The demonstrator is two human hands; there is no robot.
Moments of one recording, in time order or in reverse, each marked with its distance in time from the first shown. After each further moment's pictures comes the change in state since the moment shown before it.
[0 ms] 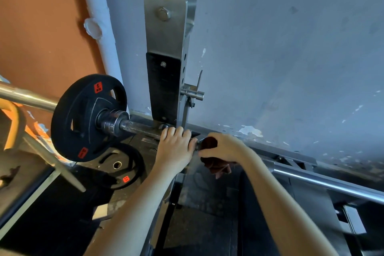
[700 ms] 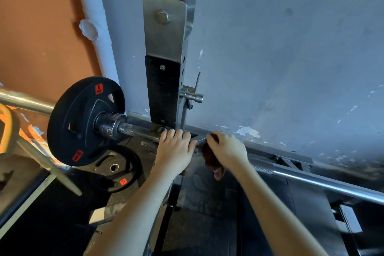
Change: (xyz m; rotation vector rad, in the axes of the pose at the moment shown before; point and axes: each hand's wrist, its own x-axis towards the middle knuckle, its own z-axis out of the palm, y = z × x) left_hand 0.006 -0.002 0.006 0.047 0.091 0.020; right_hand 0.012 0.015 0.025 -0.151 0.495 0.009
